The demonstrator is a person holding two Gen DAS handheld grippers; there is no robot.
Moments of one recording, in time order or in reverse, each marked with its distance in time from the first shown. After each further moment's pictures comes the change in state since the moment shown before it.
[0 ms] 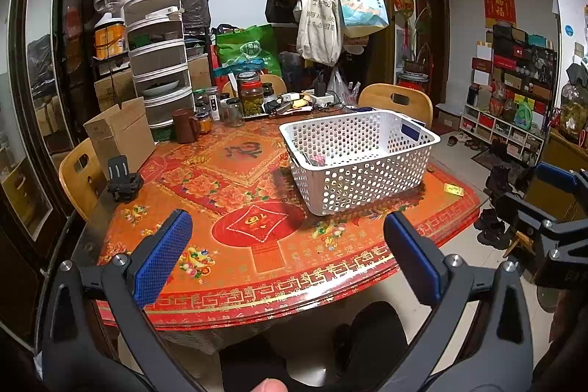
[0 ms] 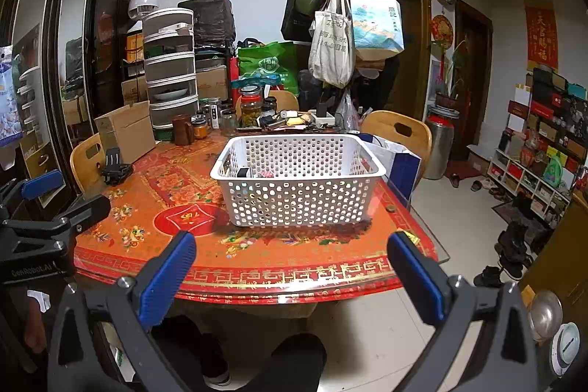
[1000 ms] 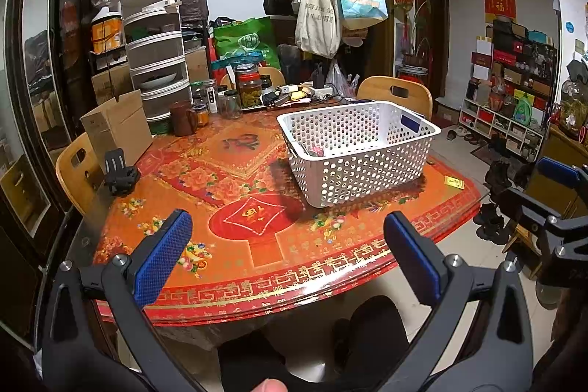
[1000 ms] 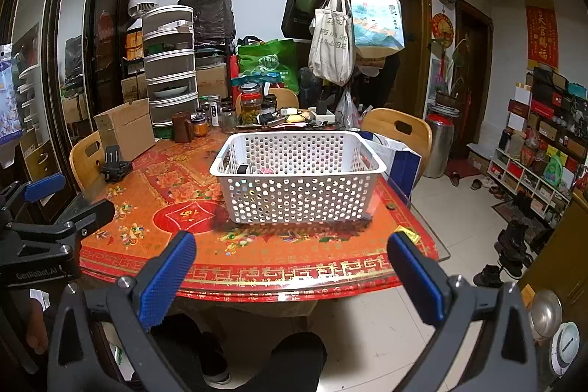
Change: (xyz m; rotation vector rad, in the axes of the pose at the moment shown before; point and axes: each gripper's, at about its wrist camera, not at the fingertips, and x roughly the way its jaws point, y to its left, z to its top) left arm 0.009 -0.008 -0.009 0.000 0.023 -0.001; right arm 0.001 -0.001 -0.002 -0.003 0.006 0.001
